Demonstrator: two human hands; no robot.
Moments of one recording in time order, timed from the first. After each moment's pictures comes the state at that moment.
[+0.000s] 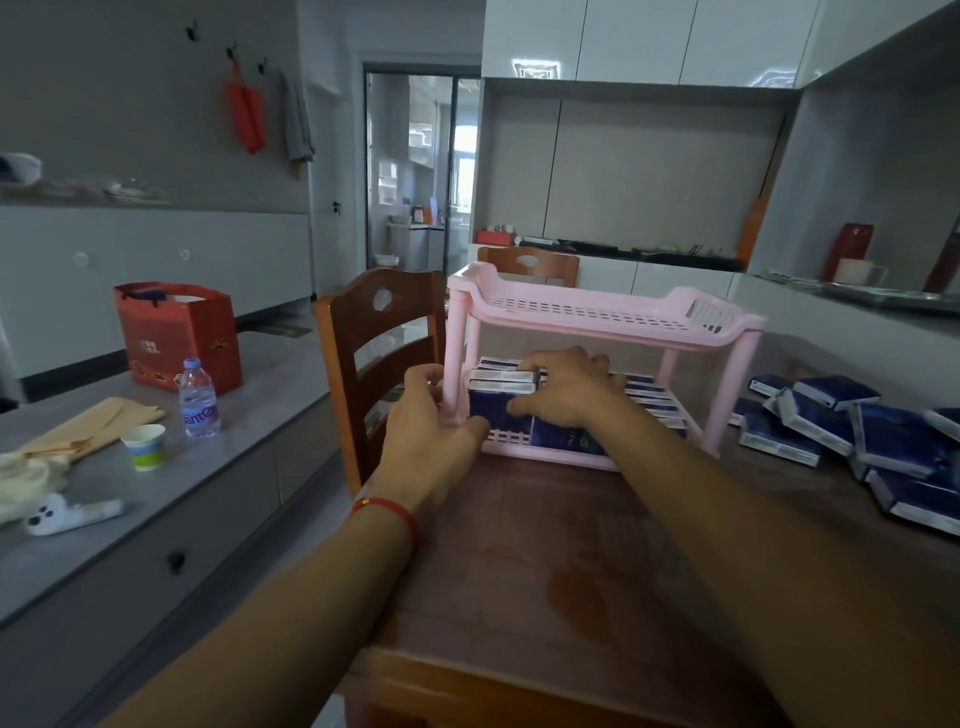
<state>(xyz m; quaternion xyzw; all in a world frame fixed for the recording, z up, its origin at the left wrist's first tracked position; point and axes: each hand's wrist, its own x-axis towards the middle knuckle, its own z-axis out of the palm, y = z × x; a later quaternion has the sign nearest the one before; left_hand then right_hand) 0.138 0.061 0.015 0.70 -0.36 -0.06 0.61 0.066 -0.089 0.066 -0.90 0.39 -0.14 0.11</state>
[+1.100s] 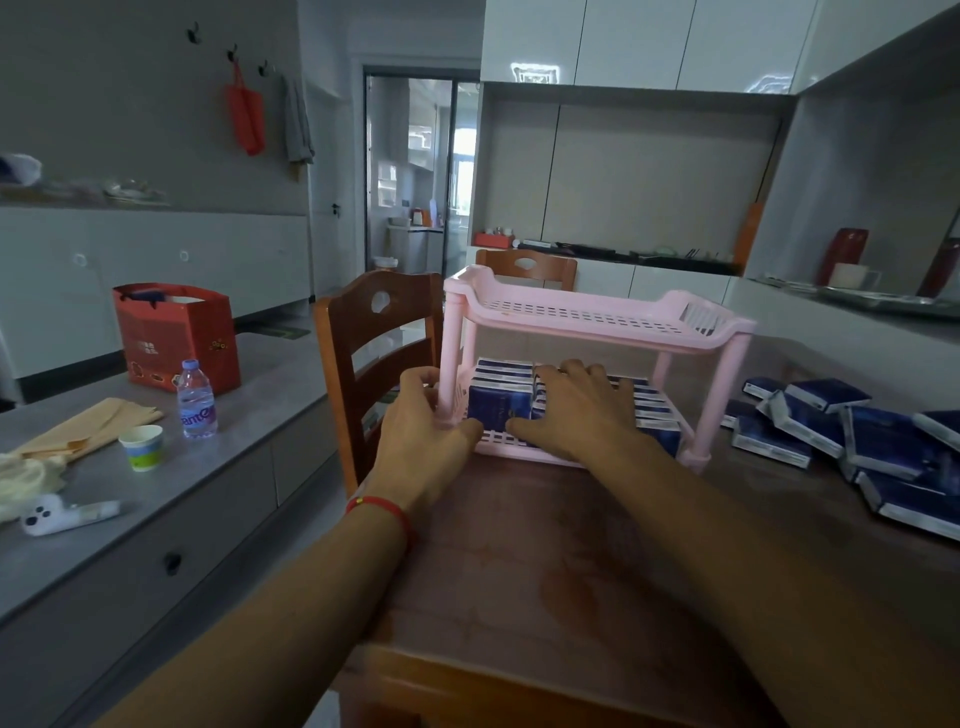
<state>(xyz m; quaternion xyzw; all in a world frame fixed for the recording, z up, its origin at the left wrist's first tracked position) 0.134 0.061 0.015 0.71 -0.36 -0.05 0.61 0.054 -0.095 0.037 -0.91 0.38 -0.16 -0.08</state>
